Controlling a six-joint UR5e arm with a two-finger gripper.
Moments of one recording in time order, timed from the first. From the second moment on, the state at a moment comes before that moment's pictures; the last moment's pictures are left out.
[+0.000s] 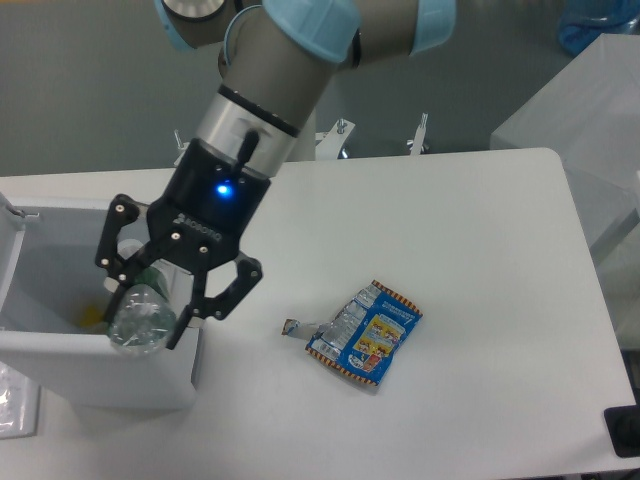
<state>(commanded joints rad) 2.30 -1.84 -1.42 -0.79 0.81 0.24</state>
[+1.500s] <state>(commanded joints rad) 2.58 -1.80 -1.54 -0.79 0.82 0.29</state>
